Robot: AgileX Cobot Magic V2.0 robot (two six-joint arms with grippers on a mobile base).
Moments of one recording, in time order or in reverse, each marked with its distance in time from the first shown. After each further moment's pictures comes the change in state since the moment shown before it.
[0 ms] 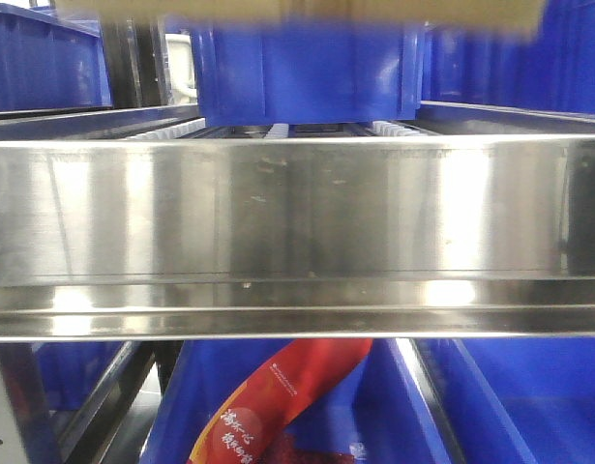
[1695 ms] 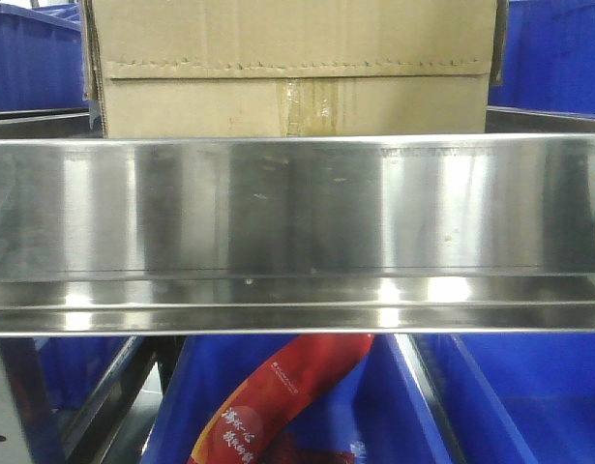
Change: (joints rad) left arm 0.000 -0.666 0.785 0.041 -0.343 0.013; right arm -0.003 -0.548 0.723 -0.067 -0.438 -0.023
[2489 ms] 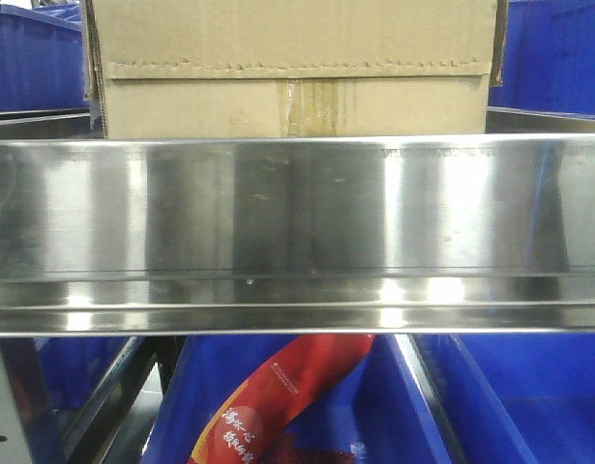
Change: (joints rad) left arm 0.000 -0.722 0.813 0.000 -0.569 0.000; right arm 0.000 -0.596 0.633 0.000 -0.401 -0.076
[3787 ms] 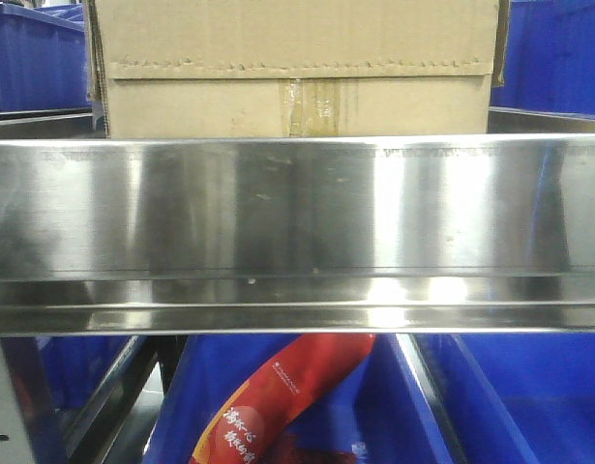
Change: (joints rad) left arm 0.401 -0.161 0.287 -0.258 -0.202 0.237; right arm 0.000 0.000 0.002 0.000 -0.017 0.000
